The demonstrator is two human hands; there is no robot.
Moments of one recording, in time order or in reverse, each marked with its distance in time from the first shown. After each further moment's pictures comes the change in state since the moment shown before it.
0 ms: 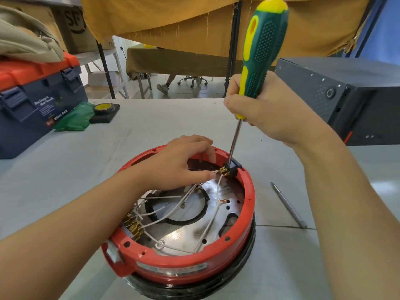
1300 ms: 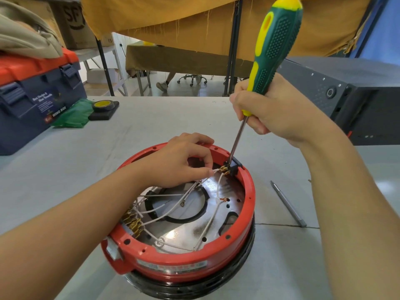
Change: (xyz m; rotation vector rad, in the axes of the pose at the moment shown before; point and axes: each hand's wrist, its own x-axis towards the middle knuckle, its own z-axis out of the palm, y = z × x) left_hand 0.000 0.004 -0.003 -0.006 -0.068 -0.053; right_hand -0.002 0.008 -0.004 0.157 -0.066 0.053
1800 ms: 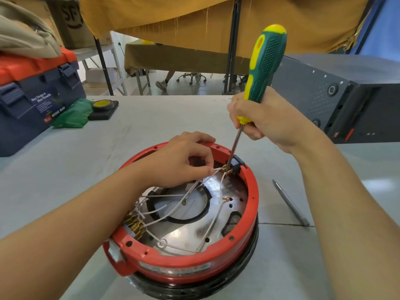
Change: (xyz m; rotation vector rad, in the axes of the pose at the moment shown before) left_hand 0.000 -0.001 0.000 -0.030 0.023 0.002; right_hand 0.005 0.021 0.008 0.140 -0.041 0.077
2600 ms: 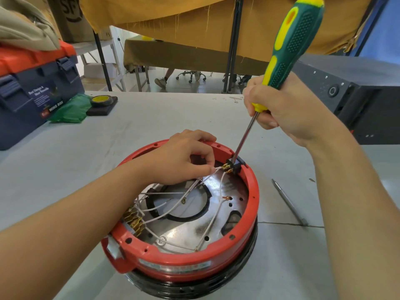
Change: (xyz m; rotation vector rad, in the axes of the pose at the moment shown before) left_hand 0.001 0.000 0.000 0.014 -0.019 0.003; right_hand -0.004 -0.010 -0.012 -0.023 0.073 -0.049
